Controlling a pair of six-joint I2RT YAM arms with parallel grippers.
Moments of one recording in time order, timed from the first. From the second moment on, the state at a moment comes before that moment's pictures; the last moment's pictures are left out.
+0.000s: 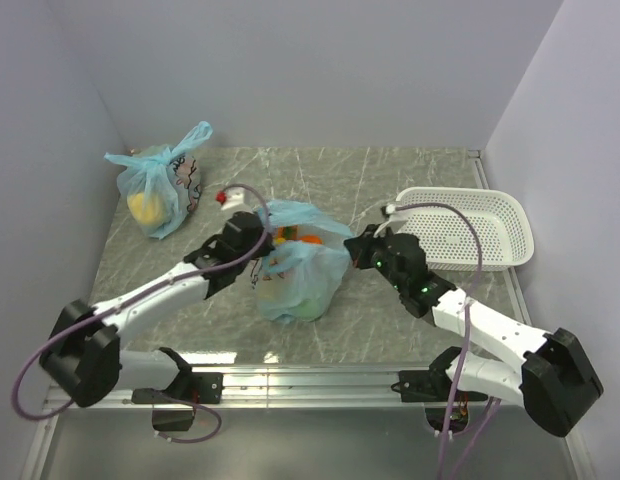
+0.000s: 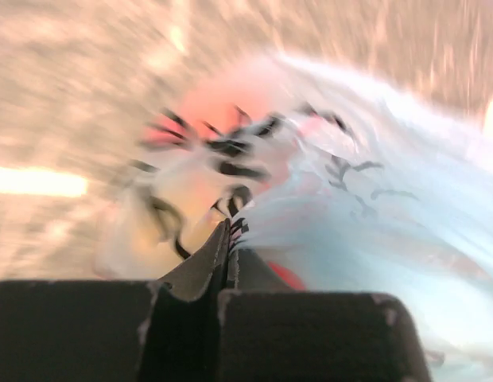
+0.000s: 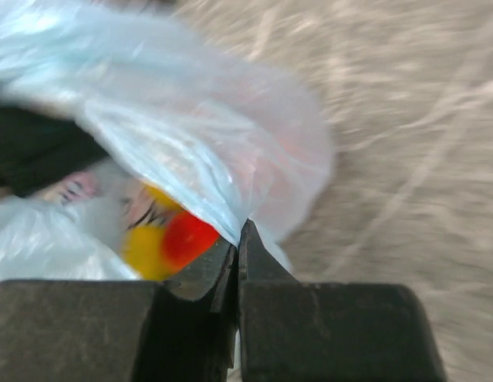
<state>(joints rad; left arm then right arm) -0.67 1.30 0.80 -0.05 -0.36 -0.77 0.66 1.08 0.53 0.29 0.10 0.49</state>
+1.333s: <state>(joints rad) -0.89 0.71 0.45 -0.18 -0.17 -0.95 0.86 1.22 1.03 -0.10 0.13 0.37</state>
